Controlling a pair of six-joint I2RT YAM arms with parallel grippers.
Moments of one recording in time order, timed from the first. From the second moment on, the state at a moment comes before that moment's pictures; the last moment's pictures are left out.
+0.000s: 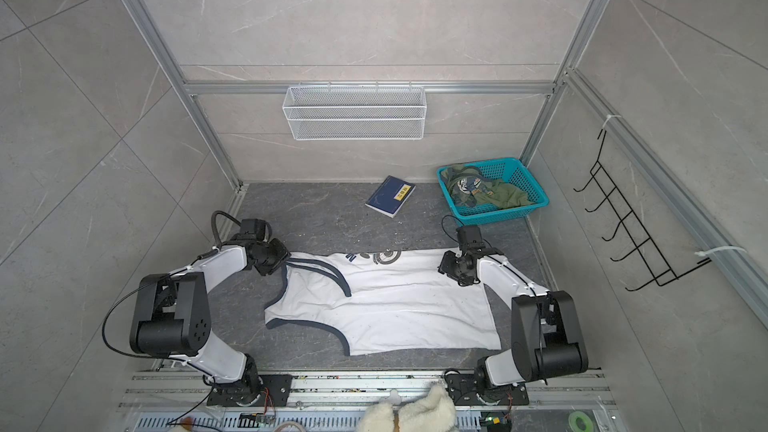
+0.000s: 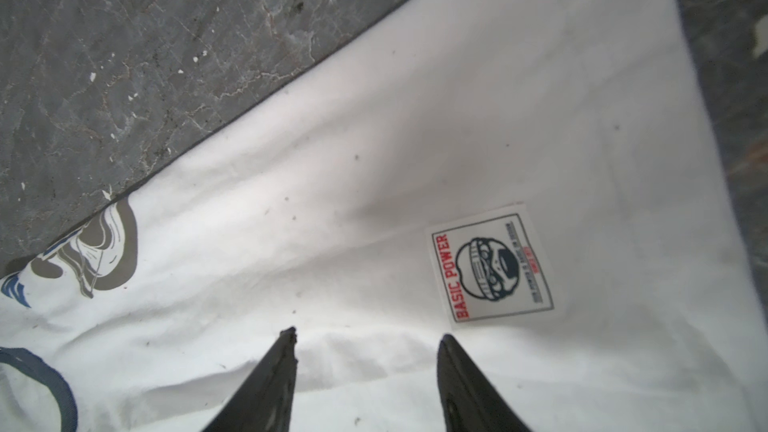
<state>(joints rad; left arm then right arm) -0.01 1.61 0.92 -0.39 0.17 -0.73 0.12 1.48 0.82 -0.49 -0.15 0.53</state>
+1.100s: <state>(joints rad) 0.02 1.44 0.63 -0.20 0.14 -0.72 0.04 1.62 0.87 -0.46 -0.12 0.62</state>
